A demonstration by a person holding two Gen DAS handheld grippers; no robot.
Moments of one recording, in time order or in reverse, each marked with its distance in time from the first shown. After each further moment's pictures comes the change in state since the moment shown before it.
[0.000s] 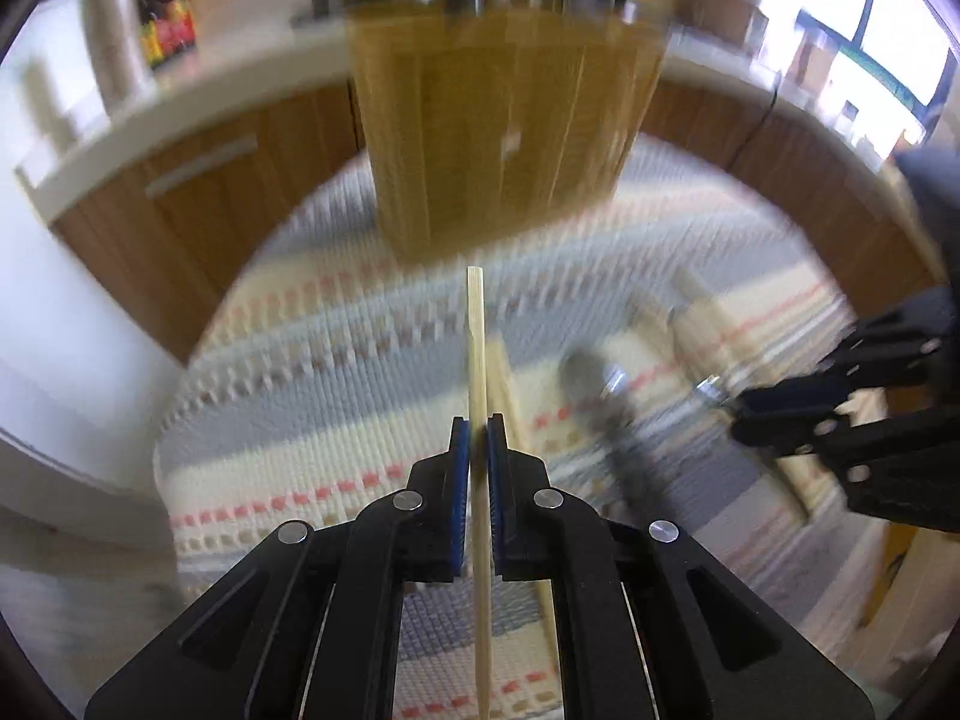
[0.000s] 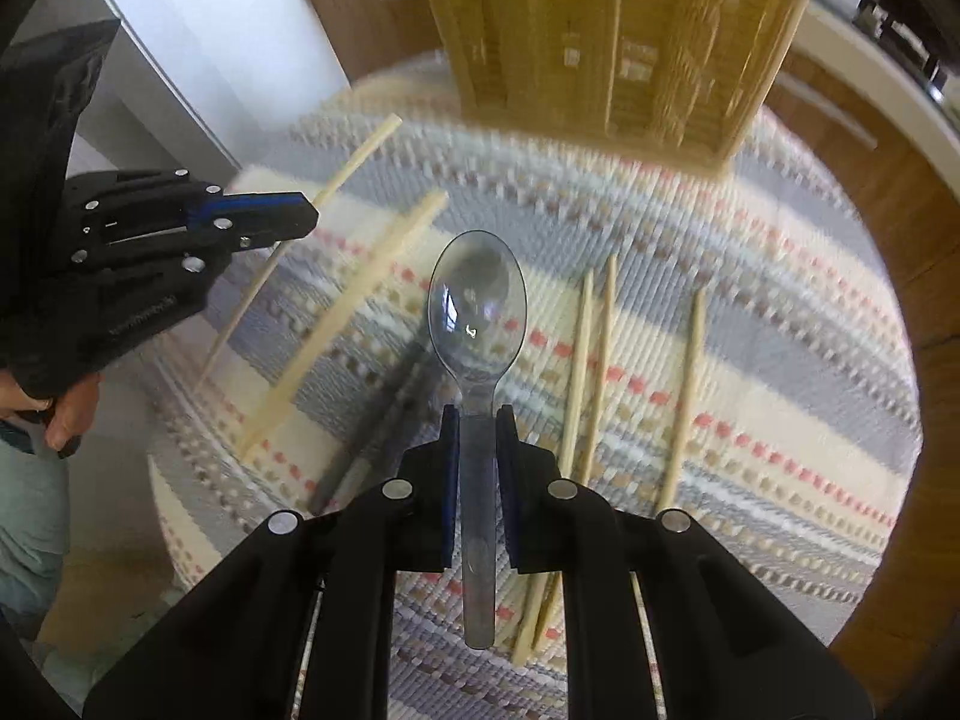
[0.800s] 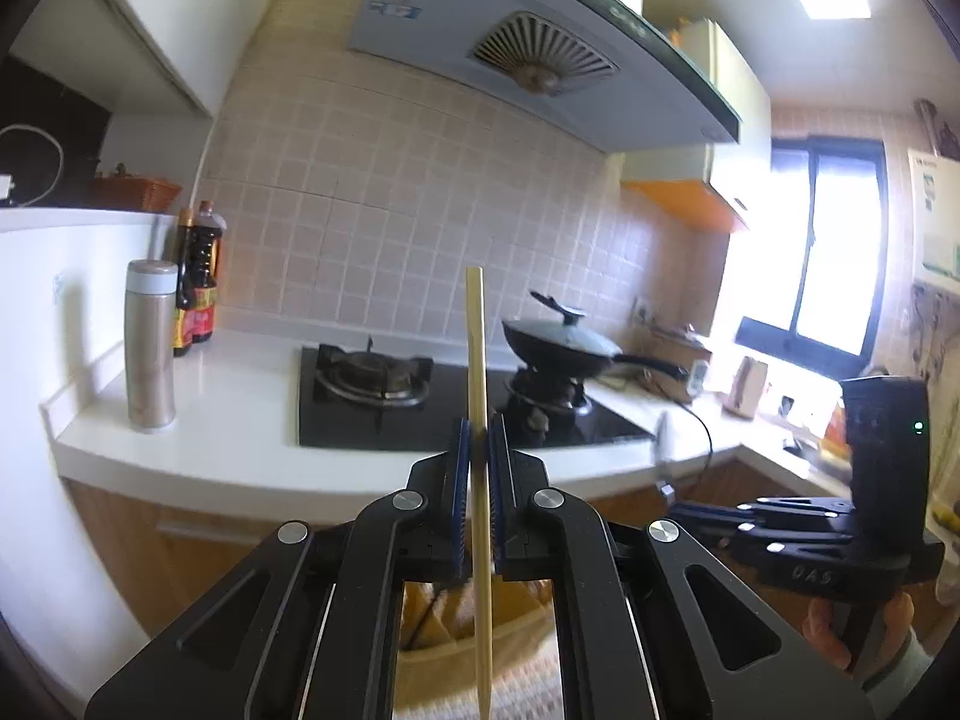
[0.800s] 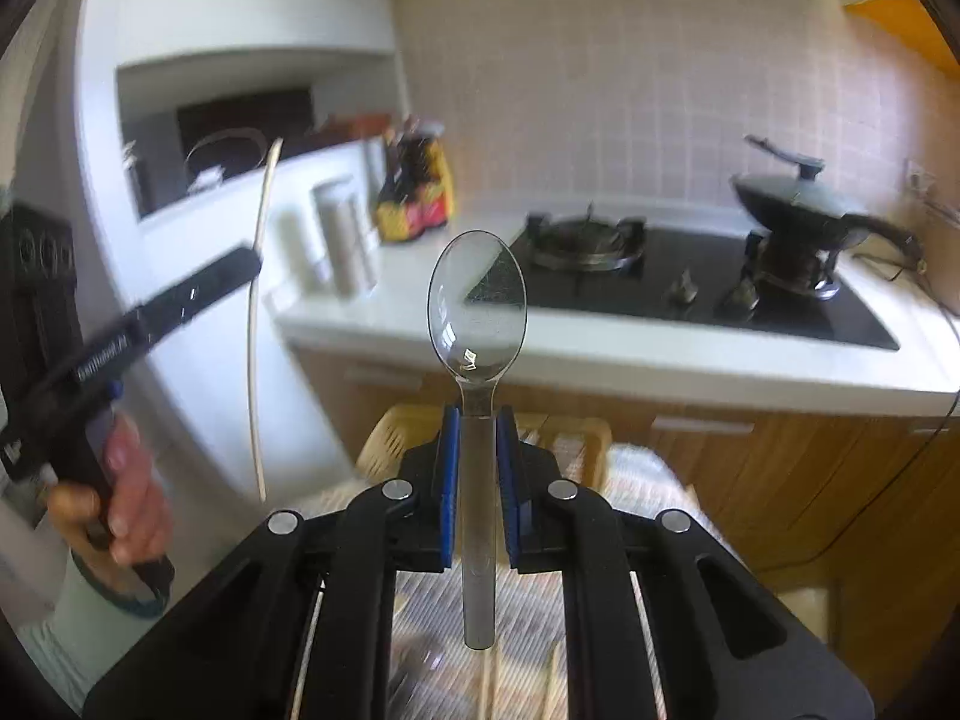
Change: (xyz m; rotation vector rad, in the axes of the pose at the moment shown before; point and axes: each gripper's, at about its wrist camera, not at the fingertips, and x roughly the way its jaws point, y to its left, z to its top) left arm -0.144 0.017 0.119 -0.115 -0.764 -0.106; right arm -0.176 -0.052 0.095 0.096 -0.698 -0.085
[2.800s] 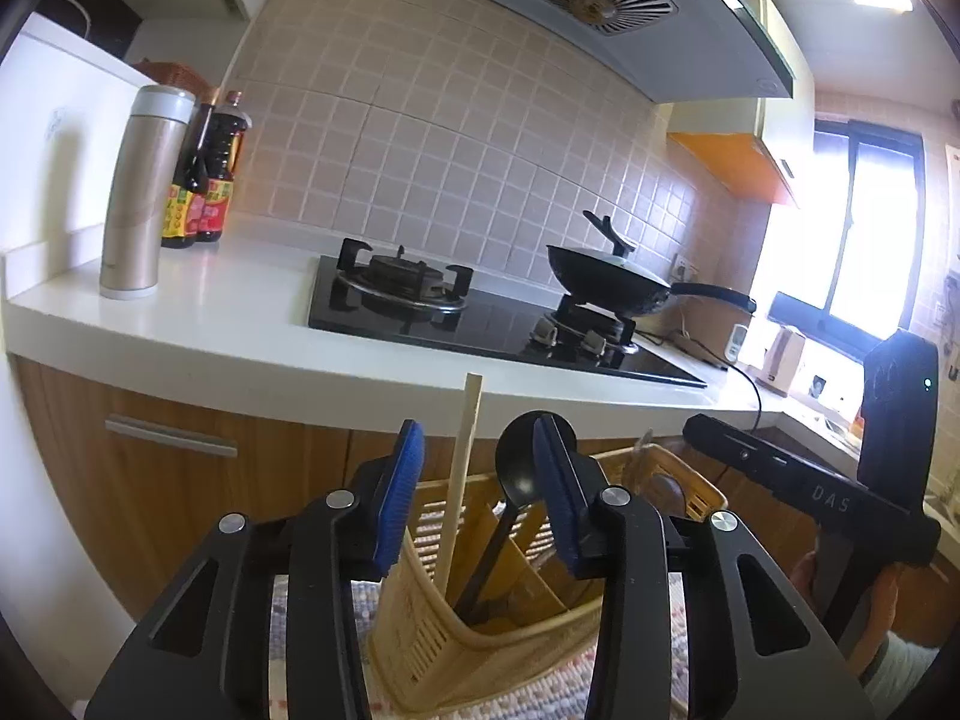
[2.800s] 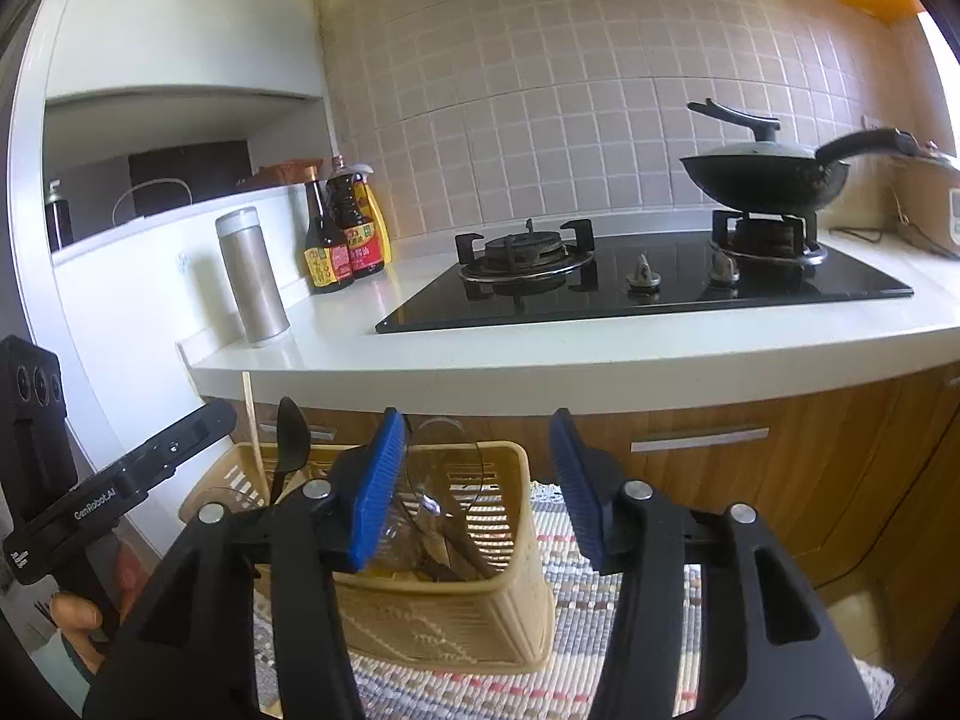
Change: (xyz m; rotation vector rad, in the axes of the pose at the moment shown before) left arm 0.082 0.063 -0.107 -0.061 0.089 0.016; right arm 0.099 -0.067 -0.057 0.108 -0.156 -0.043
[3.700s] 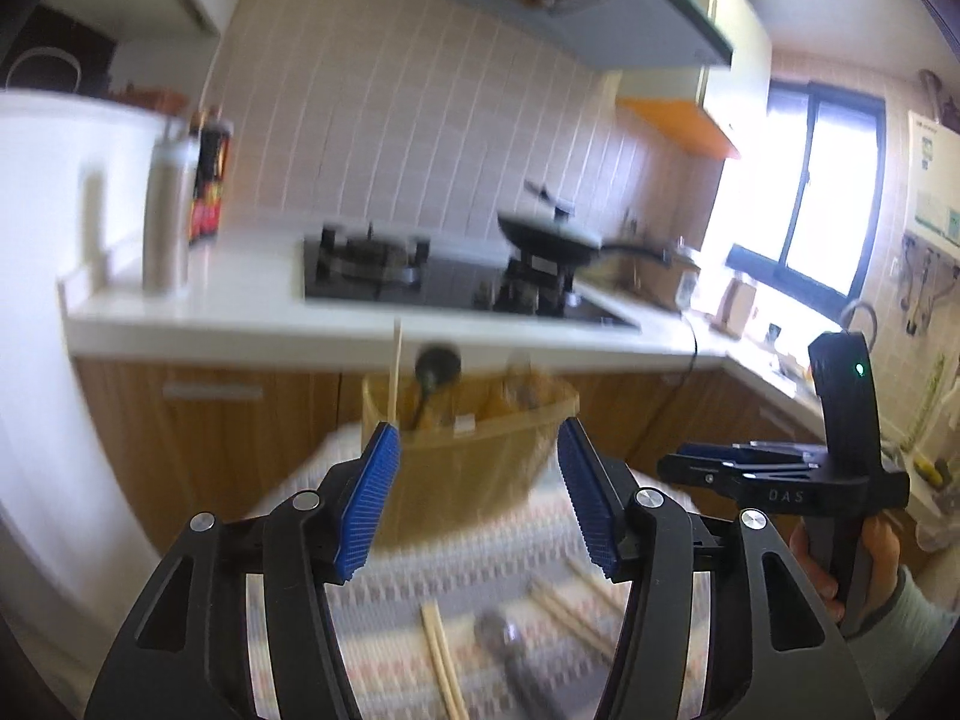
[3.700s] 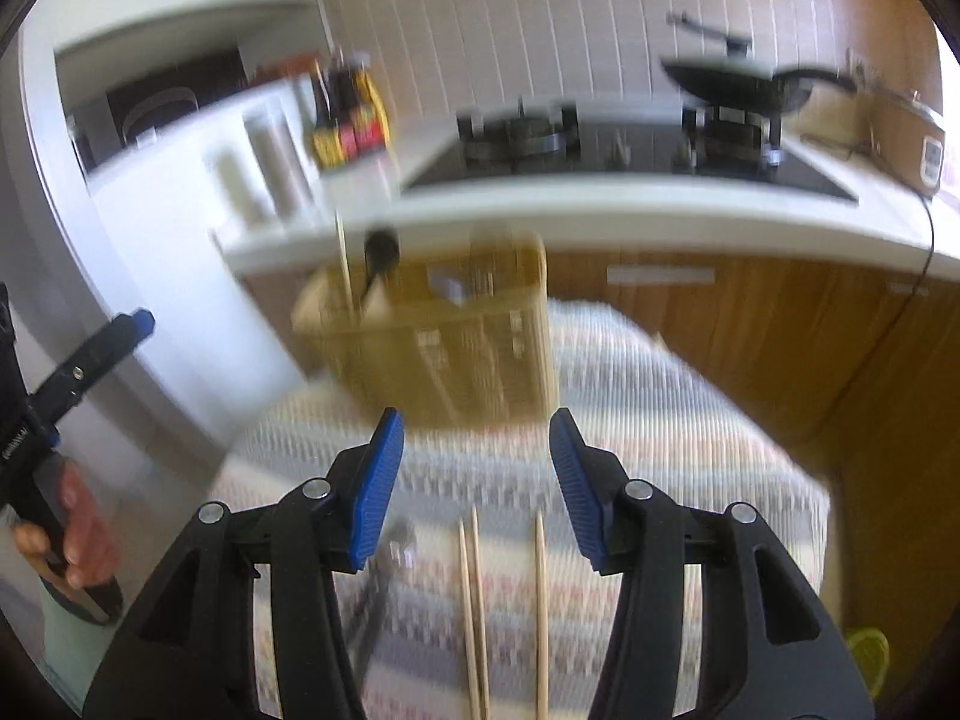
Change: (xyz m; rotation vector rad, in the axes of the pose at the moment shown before) left arm -0.140 -0.043 0.000 0.050 0.148 -0.035; right arm -0.112 0.037 -0.035 0.013 0.373 -0.062
